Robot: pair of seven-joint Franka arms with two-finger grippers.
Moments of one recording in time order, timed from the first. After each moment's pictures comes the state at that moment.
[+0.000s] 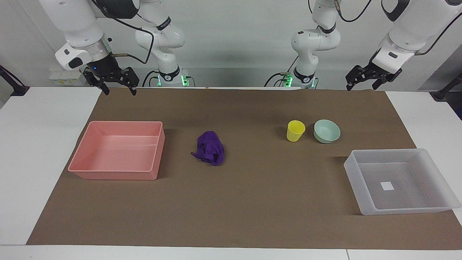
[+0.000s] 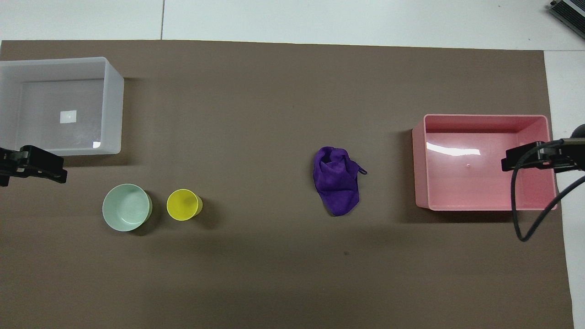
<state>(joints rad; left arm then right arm) 0.05 -0.04 -0.11 -1.55 -0.02 1.36 -0.06 0.01 -0.05 -0.04 -1.63 0.02 1.53 0.01</state>
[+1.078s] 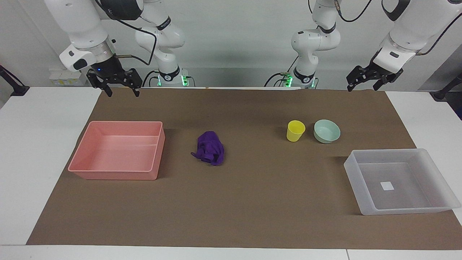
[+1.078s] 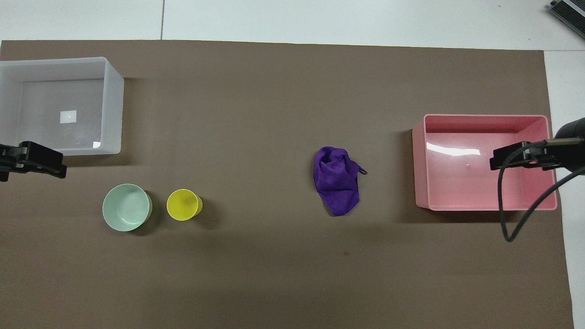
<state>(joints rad) 0.05 -0.03 -0.11 -1.55 -0.02 1.39 -0.06 0.03 -0.05 -0.02 -1.65 0.02 1.57 0.02</state>
